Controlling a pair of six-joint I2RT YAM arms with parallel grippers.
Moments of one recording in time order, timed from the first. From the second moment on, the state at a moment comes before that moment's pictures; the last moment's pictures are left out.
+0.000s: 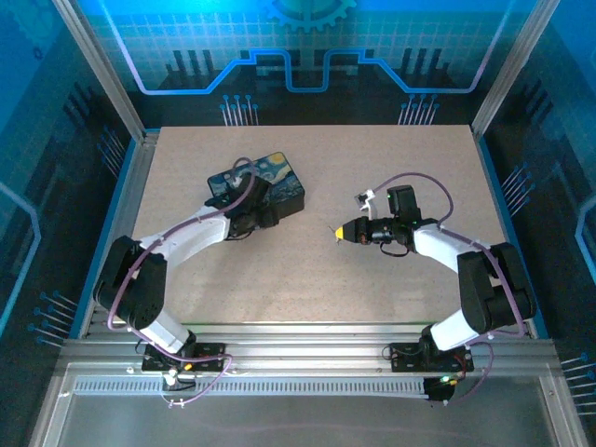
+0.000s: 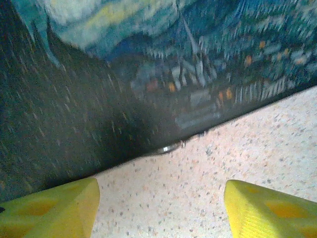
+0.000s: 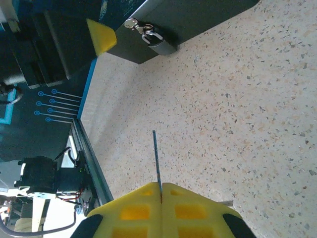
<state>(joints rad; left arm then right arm) -0.49 1.60 1.06 -0.49 -0.20 -0.64 0.23 1.52 0.75 -0.07 -0.91 0.36</state>
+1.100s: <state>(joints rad) -0.59 1.93 1.16 -0.36 -0.50 -0.82 0.23 1.56 0.76 -0.04 -0.93 0.36</state>
